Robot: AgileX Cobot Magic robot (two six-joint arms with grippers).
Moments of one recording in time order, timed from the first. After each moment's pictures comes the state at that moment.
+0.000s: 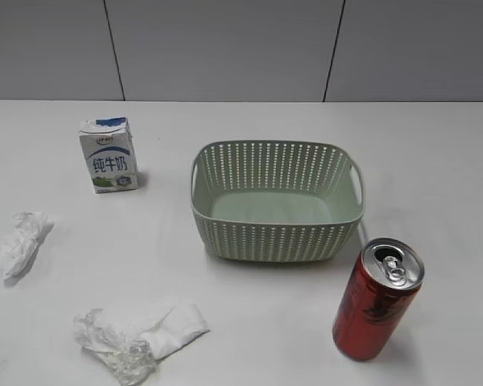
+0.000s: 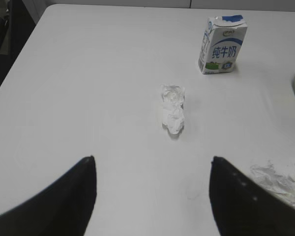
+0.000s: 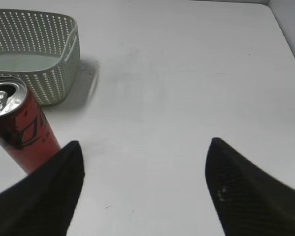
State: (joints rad) left arm -0.02 0.02 -0.50 -0.05 1.10 0.02; right arm 0.05 -0.01 -0.42 0.07 0.95 -0.07
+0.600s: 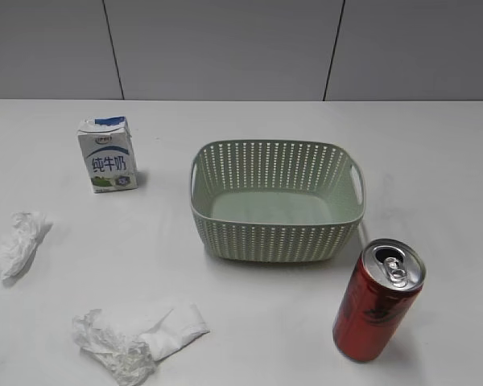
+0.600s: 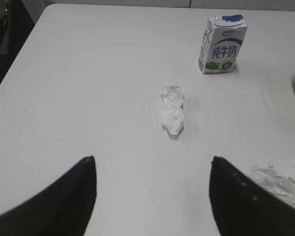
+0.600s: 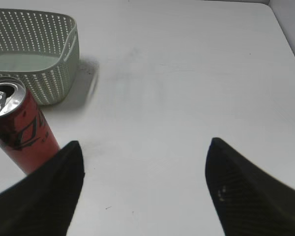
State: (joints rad) left arm -0.02 0.02 -0.50 -0.05 1.10 0.02; right arm 0.05 -0.01 -0.42 0.07 0.95 -0.07
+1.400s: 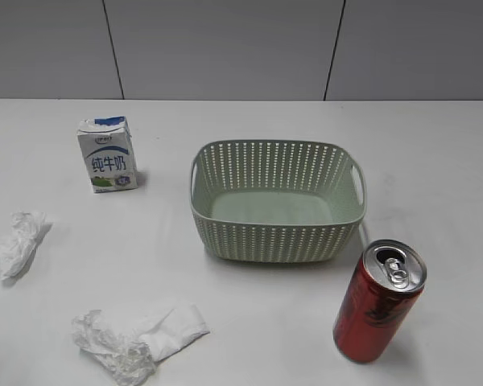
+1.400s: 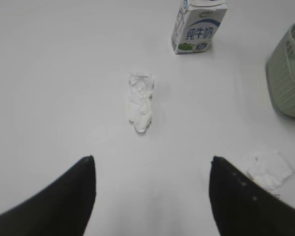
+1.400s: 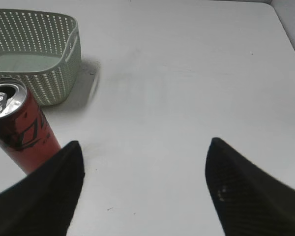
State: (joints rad) left arm -0.05 0.60 -0.74 -0.17 1.04 0.04; right arm 0.05 -0.01 -0.42 0.08 0.95 -0.07
